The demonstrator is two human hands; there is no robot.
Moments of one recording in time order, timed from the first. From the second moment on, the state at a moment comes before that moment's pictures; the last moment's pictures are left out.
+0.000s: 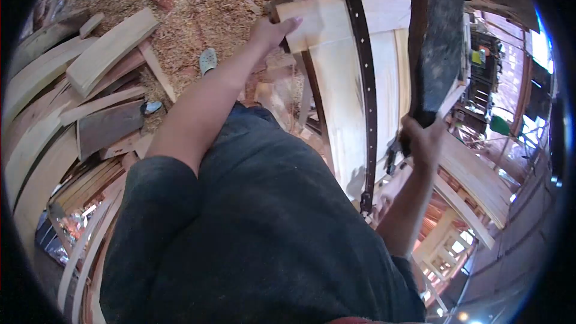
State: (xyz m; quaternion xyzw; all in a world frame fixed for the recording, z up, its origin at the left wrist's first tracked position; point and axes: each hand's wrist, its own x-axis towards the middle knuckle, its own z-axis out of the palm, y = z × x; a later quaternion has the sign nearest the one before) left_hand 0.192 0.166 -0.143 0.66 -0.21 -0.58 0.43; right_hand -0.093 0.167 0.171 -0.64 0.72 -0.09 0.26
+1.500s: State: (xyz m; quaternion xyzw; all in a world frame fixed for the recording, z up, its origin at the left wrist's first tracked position) left_hand 0.214 0.162 -0.170 0.60 -0.31 -0.66 0.33; right_hand -0.175 0.195 0.055 -0.46 0.81 -0.11 0.36
